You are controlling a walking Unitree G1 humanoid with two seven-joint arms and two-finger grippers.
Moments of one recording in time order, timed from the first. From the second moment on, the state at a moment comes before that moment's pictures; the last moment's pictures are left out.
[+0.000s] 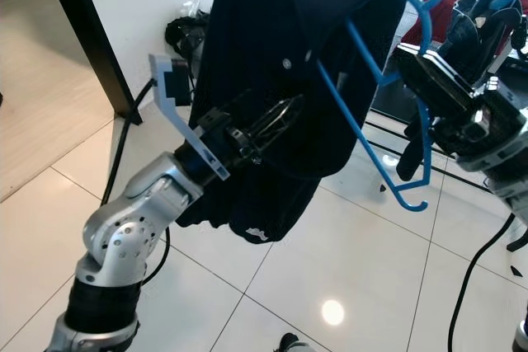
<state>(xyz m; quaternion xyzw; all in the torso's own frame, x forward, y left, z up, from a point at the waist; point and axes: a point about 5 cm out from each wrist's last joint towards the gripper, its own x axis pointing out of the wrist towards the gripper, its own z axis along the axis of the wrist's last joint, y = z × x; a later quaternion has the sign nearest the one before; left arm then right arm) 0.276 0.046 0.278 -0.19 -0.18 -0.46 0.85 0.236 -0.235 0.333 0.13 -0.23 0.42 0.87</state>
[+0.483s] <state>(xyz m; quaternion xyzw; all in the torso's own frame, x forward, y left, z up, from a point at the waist) 0.294 0.033 0.248 0.00 -0.14 -0.37 0.92 0.237 -0.232 0.334 0.13 -0.23 0.42 0.87</state>
